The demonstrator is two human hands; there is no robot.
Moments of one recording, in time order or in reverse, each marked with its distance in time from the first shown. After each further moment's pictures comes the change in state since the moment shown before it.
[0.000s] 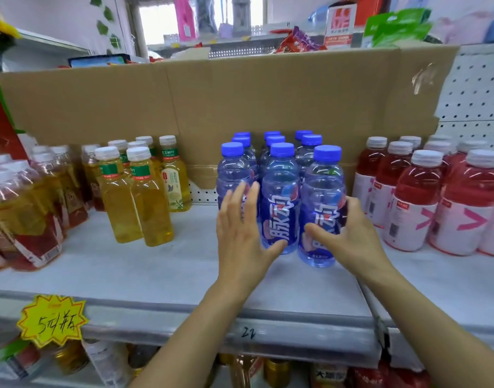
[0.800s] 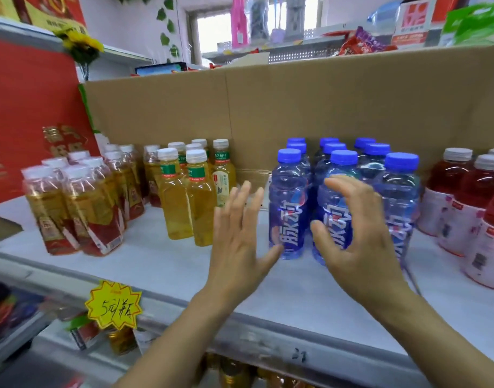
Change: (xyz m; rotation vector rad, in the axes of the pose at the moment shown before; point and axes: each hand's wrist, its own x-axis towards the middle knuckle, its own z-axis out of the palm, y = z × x) left_hand -0.004 -0.062 -0.060 0.153 0.023 0.014; right_hand -0.020 -0.087 0.043 0.080 0.094 -0.637
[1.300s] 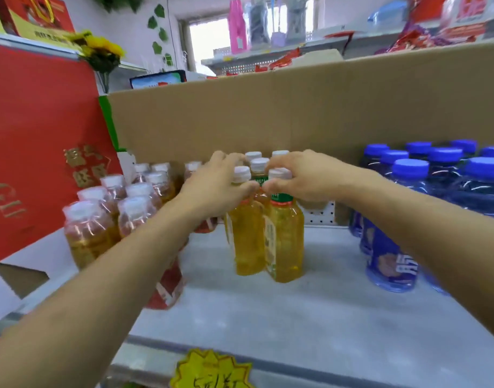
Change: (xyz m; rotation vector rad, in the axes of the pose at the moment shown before) left_hand 0.147 -0.187 -0.125 0.140 -0.372 -0.089; right_hand 0.178 -0.066 0.191 -0.391 -0.737 0.127
